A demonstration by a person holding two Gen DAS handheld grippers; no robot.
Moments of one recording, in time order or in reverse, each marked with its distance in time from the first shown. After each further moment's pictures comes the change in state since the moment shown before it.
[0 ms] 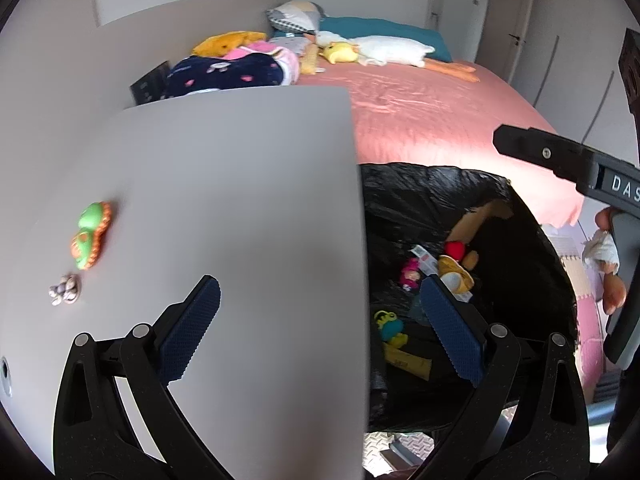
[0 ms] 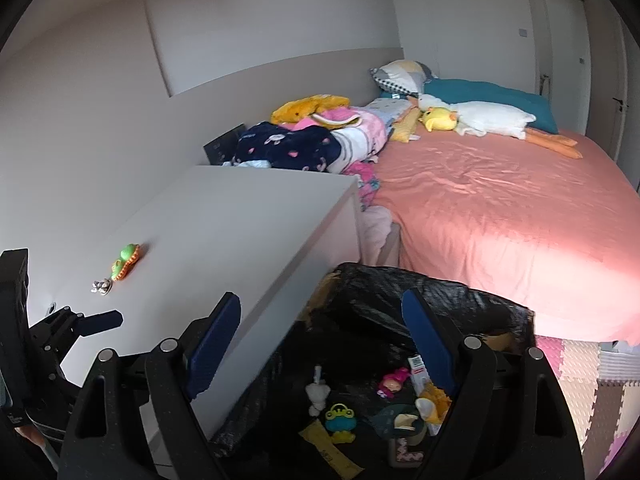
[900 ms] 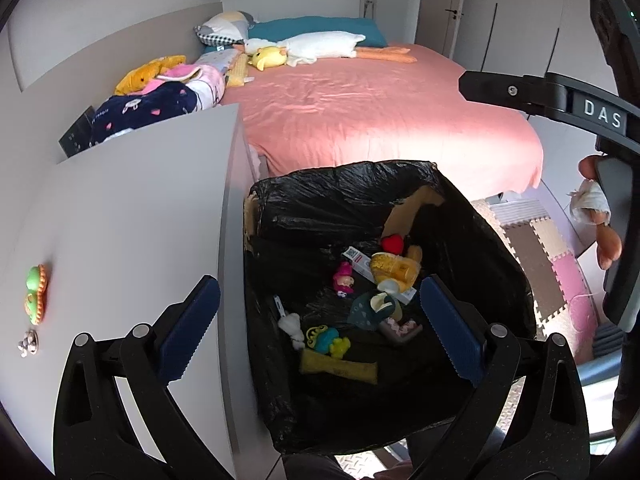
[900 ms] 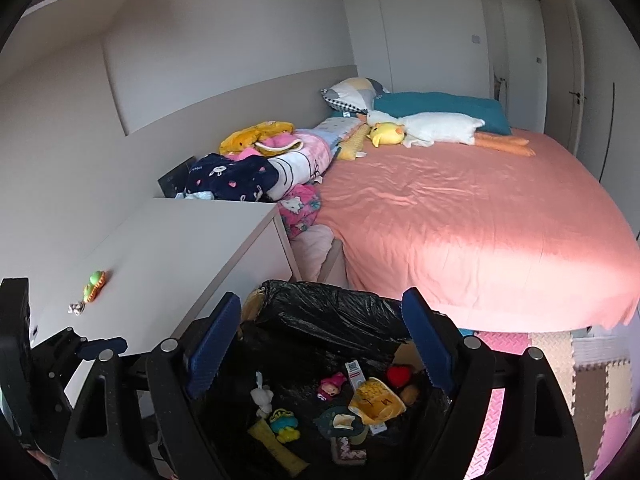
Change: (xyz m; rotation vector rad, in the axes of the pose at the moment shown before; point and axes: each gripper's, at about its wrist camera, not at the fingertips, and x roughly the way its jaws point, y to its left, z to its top) left arm 0.007 -0.097 0.017 0.191 -0.006 -0.132; right arm -0.063 -0.087 -0.001 0.080 -0.080 -0.124
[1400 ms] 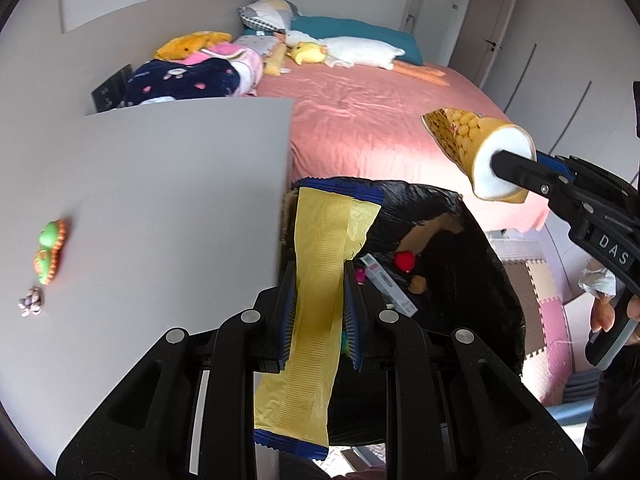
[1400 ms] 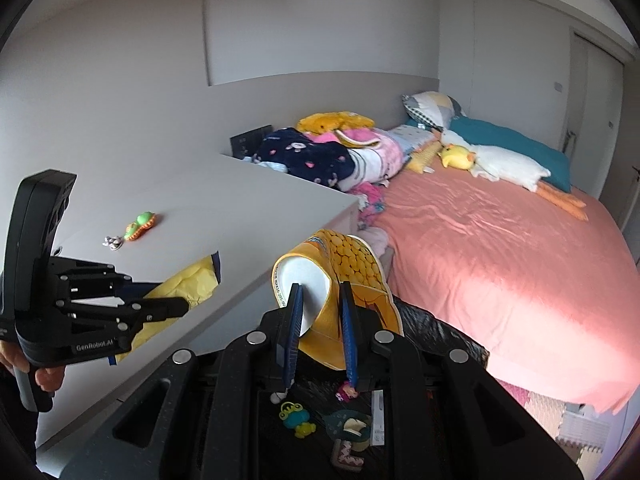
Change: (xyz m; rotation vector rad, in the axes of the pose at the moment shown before) left arm -0.015 0.046 0.004 -0.191 0.012 -0.011; right arm -0.001 0.064 -0.004 -0.282 0.030 0.140
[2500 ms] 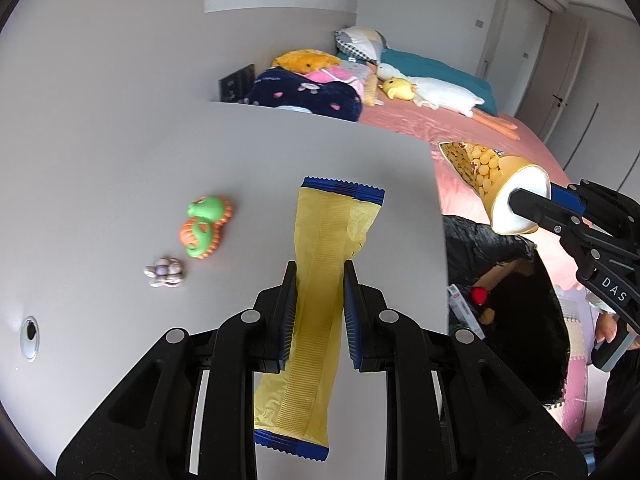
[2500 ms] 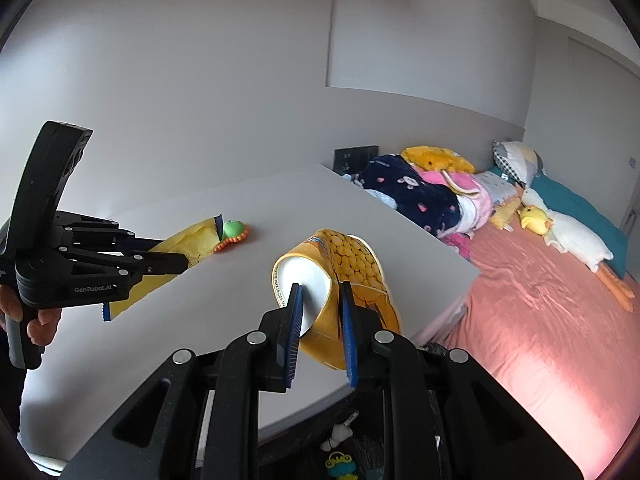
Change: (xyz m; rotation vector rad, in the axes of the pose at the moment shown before) left arm -0.075 0.130 -0.028 -0.189 -0.109 0.197; right arm 0.045 0.142 0.052 -0.262 -0.039 0.197
